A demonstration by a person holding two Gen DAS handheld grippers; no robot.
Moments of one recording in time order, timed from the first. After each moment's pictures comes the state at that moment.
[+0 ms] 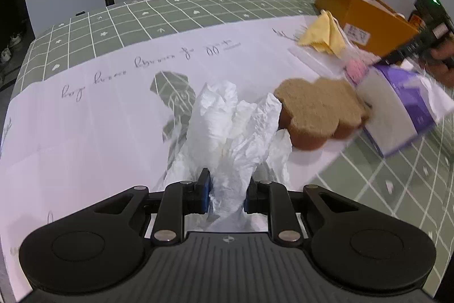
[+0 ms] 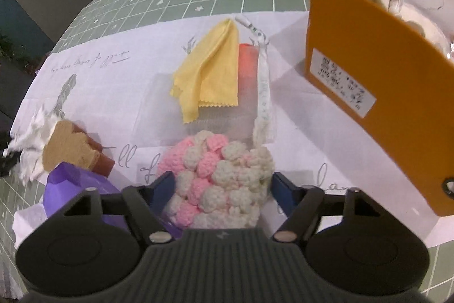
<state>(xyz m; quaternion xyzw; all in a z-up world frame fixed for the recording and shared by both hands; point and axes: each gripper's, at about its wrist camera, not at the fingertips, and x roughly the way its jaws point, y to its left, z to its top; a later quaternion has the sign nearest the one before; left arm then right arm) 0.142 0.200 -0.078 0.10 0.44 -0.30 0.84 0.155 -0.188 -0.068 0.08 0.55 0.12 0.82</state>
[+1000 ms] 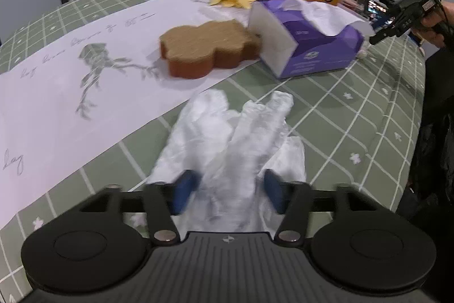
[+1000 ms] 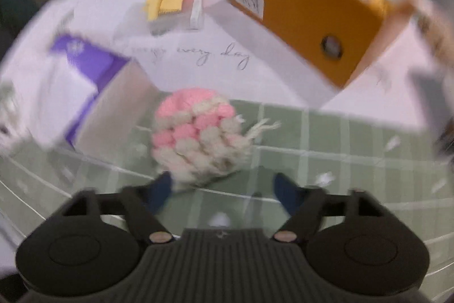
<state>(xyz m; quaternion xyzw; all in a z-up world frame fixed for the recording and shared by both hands) 0.029 0.165 -0.073 0.14 0.45 -0.37 0.80 0.000 -0.253 -0.040 -0.03 0.56 0.08 0.82</state>
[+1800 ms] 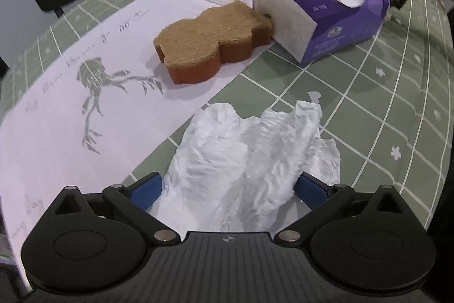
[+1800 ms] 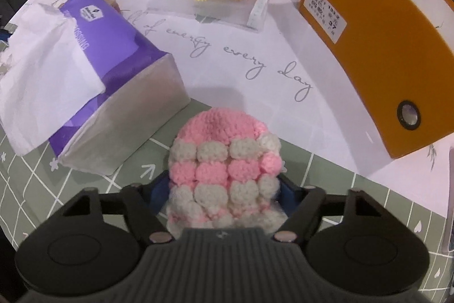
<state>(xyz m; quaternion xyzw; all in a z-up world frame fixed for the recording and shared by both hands) 0.055 0.127 -0.084 0.24 0.47 -0.34 0.78 0.054 -0.221 -0.081 -0.10 0.57 0.18 0.80</state>
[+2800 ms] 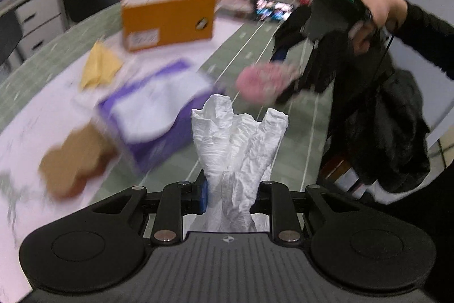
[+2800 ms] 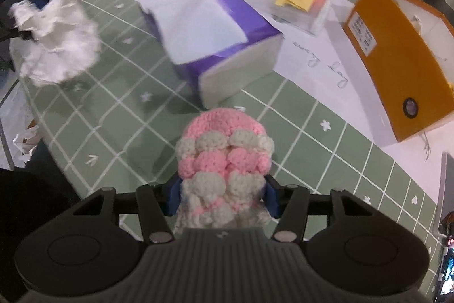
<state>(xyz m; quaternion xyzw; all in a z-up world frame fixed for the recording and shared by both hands) -0.007 0.029 0.006 0.21 0.39 -0.54 0.72 -0.048 -0.196 -0.027 -0.15 0.55 0.25 0.78</state>
